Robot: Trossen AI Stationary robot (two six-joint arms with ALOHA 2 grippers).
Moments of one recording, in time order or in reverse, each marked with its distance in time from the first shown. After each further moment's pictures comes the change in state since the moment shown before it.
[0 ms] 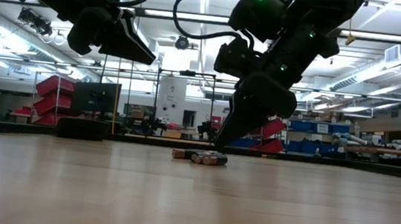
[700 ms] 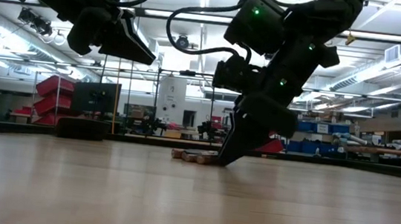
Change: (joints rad) left arm 0.000 0.000 0.000 -0.001 0.000 0.000; right arm 0.018 0.073 0.001 0.002 0.010 0.043
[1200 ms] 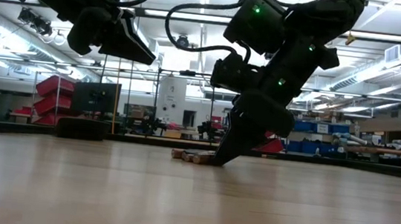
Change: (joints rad) left arm 0.000 0.000 0.000 0.001 0.000 0.000; right arm 0.018 0.004 -0.002 0.037 -0.008 0.036
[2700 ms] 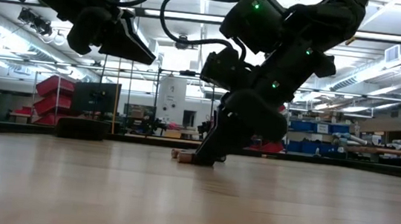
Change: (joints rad) left arm 0.000 0.000 0.000 0.001 0.000 -0.003; right arm 0.018 0.062 0.004 0.163 -0.007 -0.089
